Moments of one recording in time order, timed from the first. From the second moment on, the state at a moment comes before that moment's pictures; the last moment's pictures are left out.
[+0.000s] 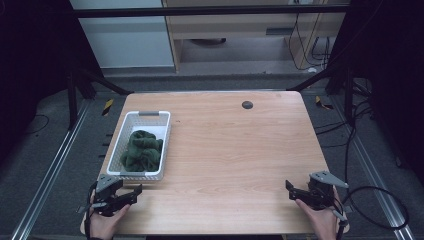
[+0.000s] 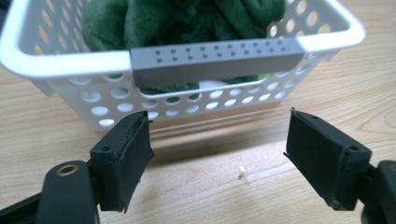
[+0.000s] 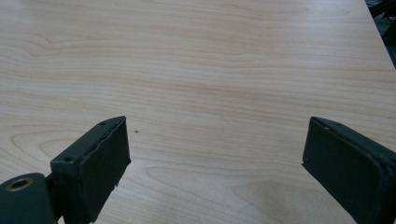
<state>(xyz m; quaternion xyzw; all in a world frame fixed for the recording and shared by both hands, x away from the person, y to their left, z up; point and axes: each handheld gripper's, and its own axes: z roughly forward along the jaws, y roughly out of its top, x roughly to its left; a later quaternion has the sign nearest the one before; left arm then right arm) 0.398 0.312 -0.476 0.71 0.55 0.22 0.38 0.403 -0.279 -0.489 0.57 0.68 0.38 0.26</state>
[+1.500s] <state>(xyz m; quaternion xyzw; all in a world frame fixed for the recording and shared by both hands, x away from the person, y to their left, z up) 0.398 0.306 -0.420 0.71 0.51 0.24 0.42 0.402 -0.269 -0.491 0.54 0.71 0.37 0.27</state>
